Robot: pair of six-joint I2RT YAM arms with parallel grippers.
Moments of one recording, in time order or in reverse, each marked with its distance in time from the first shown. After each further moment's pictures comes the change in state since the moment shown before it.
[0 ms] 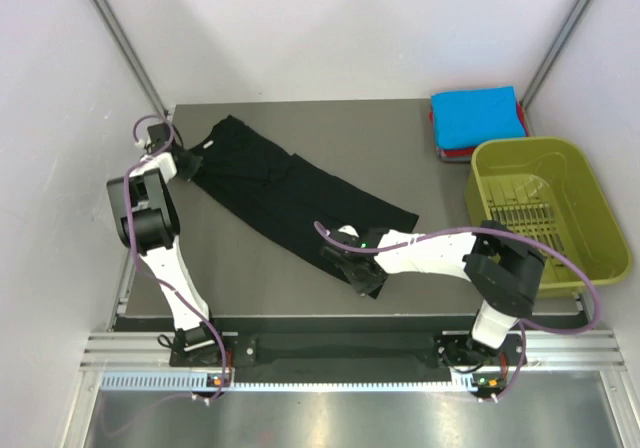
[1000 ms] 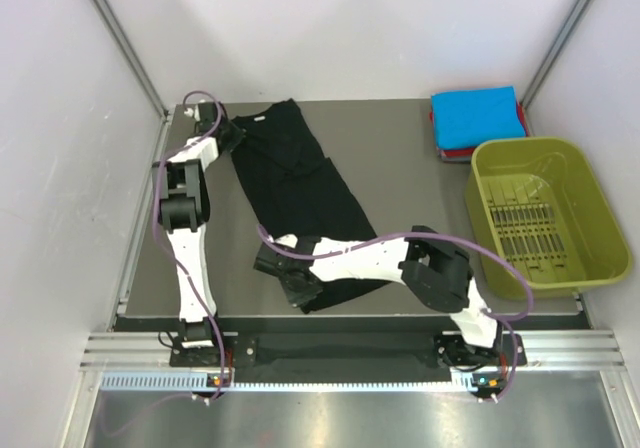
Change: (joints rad) left arm -0.219 0.295 0.377 0.127 0.027 -0.082; right arm 0.182 0.361 0.523 -0.093 -0.083 0.286
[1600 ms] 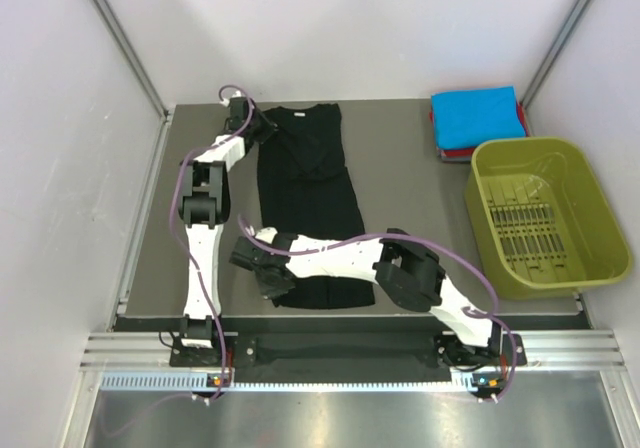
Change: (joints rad) left arm -0.135 0.134 0.159 0.090 0.082 -0.014; right arm 0.011 0.206 0.301 0.006 0.028 0.122
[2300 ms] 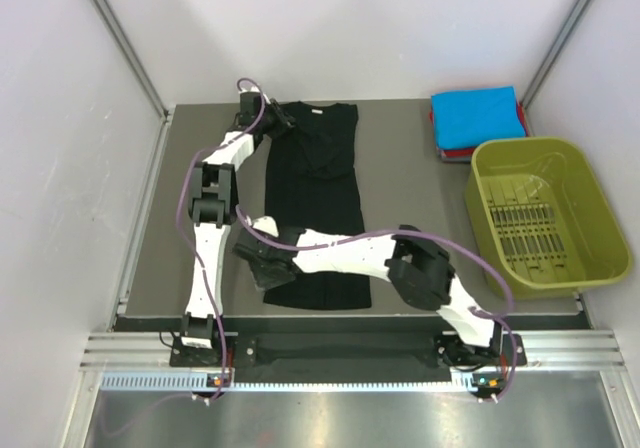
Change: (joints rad) left arm -0.049 0.137 0.234 -0.030 0.158 0.079; right arm -0.020 -0.013 0.024 0.046 0.035 -0.078
